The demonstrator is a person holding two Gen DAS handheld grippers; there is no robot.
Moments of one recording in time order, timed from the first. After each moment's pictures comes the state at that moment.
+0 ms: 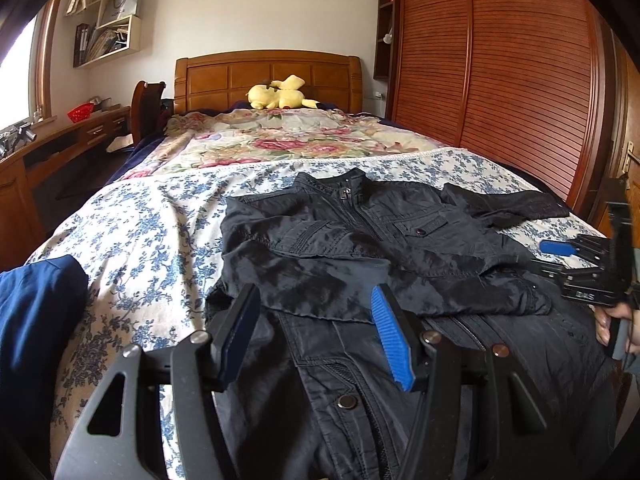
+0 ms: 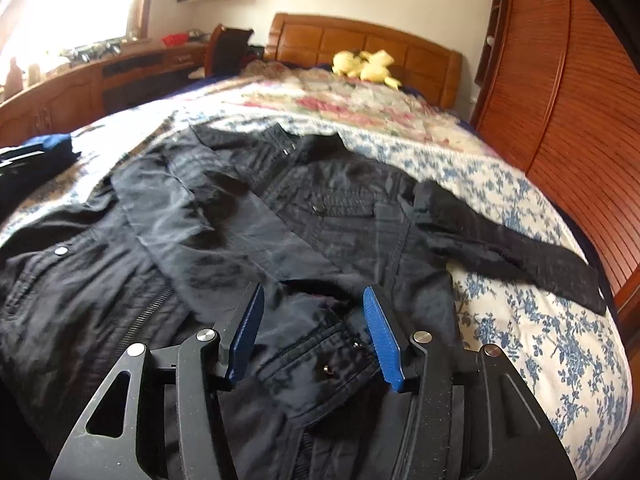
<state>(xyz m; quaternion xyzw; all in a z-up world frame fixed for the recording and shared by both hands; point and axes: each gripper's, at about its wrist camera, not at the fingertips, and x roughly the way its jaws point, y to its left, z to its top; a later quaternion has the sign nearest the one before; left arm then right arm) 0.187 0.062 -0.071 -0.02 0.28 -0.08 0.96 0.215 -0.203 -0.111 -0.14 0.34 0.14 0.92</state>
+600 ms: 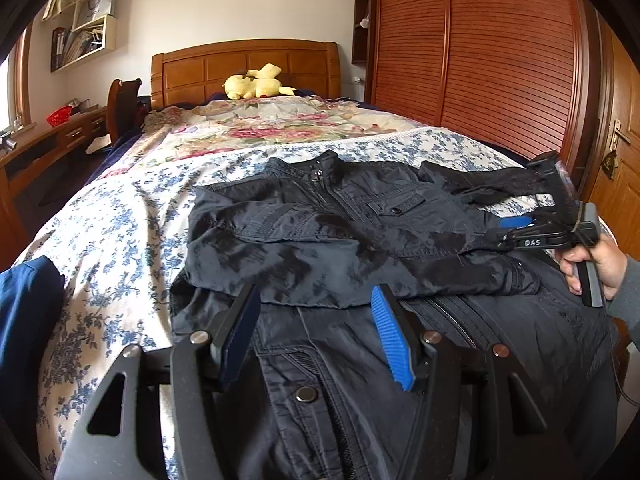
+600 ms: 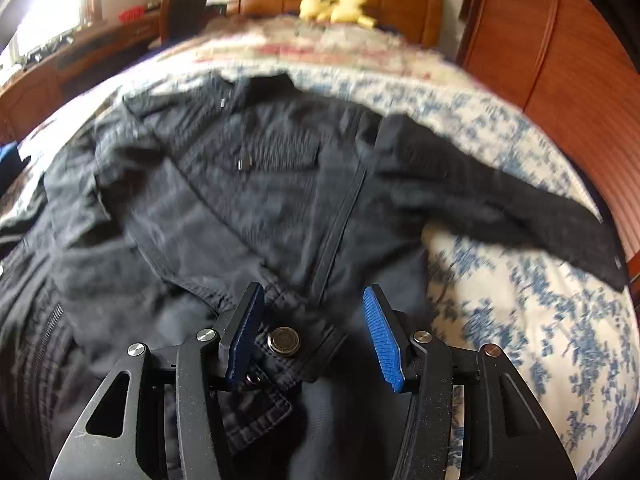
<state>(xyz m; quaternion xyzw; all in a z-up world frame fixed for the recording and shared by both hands) 0.189 0.030 -0.084 0.00 0.30 -0.11 0.95 0.297 -0.254 -0.151 -0.11 0.44 0.11 0.89</state>
